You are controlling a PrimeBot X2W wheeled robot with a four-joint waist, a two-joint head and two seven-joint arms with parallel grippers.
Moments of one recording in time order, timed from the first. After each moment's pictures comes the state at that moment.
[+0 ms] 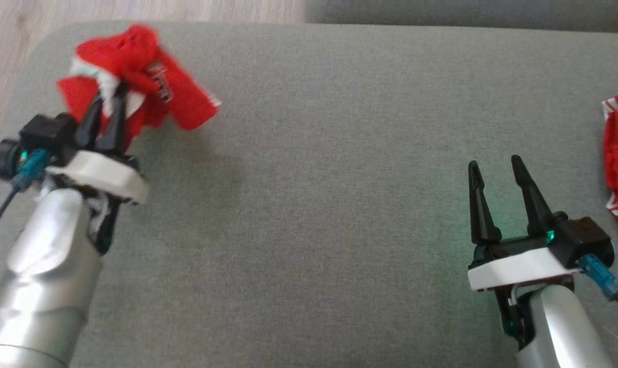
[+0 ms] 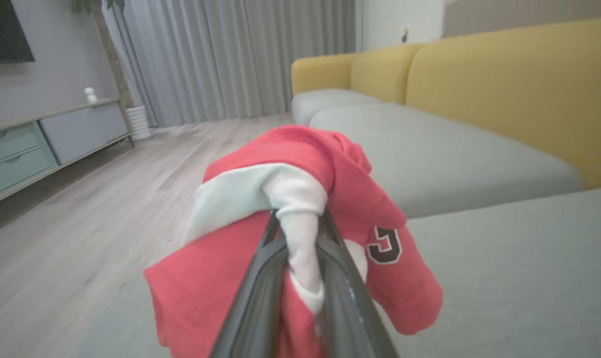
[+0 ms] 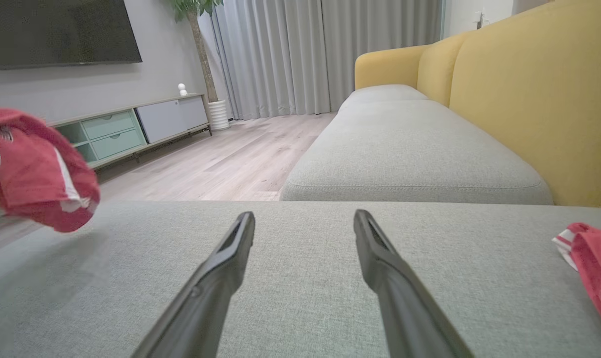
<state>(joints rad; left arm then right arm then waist) -0.71 0.34 -0.42 0.74 -0.43 -0.12 -0.25 -0.14 -0.05 0.06 0.22 0.12 0.13 -0.25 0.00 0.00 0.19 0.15</state>
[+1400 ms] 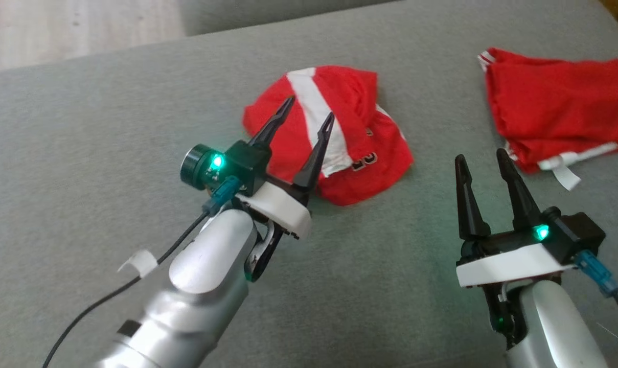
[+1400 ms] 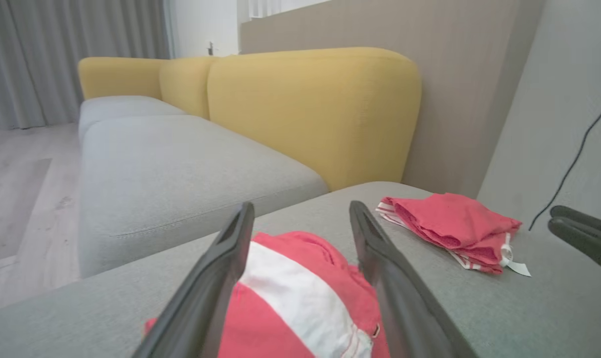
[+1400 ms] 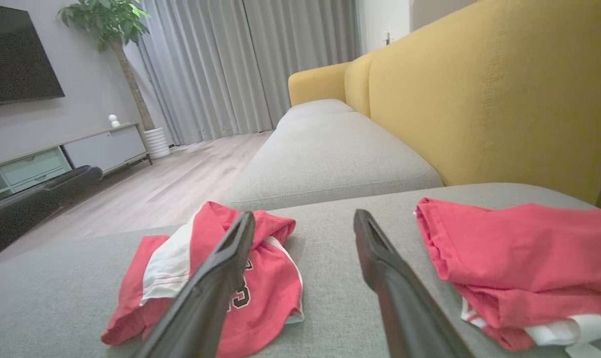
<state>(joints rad) -0.70 0.04 -0.74 0.61 -0.46 0.00 -0.25 -0.15 -0.05 0.12 0.19 0.21 0.13 -0.25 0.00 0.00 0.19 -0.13</state>
